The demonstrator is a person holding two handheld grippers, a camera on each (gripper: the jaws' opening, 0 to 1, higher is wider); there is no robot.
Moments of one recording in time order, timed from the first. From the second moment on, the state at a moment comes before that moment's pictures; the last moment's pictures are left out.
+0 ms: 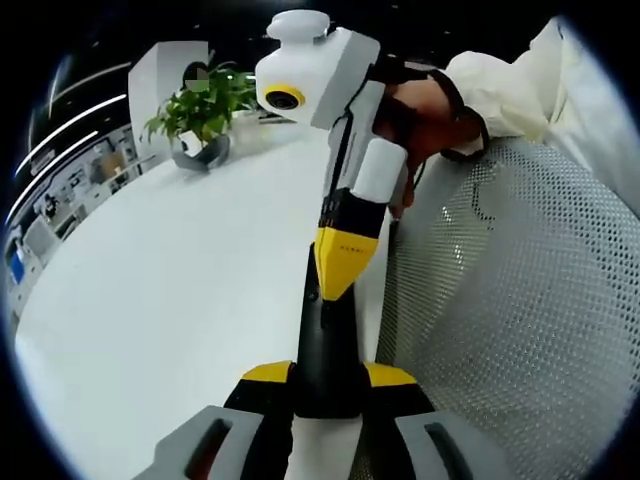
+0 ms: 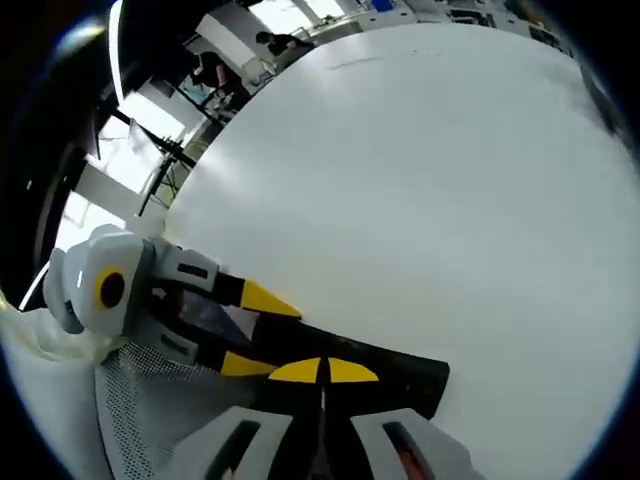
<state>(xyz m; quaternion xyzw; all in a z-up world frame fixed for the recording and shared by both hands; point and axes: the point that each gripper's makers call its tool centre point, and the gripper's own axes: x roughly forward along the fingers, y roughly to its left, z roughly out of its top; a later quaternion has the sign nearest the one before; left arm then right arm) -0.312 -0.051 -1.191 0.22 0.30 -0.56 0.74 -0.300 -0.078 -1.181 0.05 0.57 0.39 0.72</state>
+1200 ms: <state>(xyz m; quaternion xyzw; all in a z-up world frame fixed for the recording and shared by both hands) -0.311 -0.051 -1.190 0.22 0.29 -0.56 0.74 -0.307 -0.081 -1.179 0.07 0.58 0.38 0.71</state>
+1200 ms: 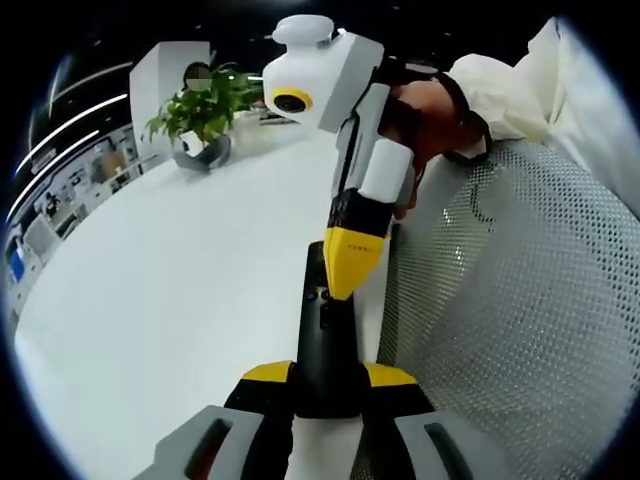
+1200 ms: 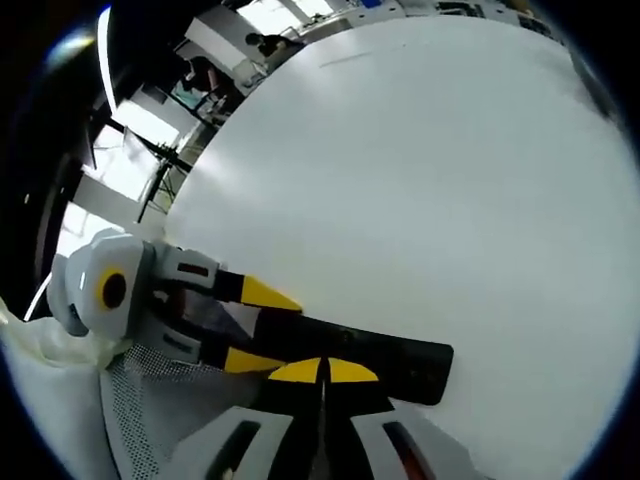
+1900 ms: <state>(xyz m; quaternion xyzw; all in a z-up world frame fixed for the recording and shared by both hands) -0.311 -0.051 -1.191 0.21 0.29 -0.56 0.74 -0.307 -0.085 -1.184 0.07 0.59 0.37 0.71</state>
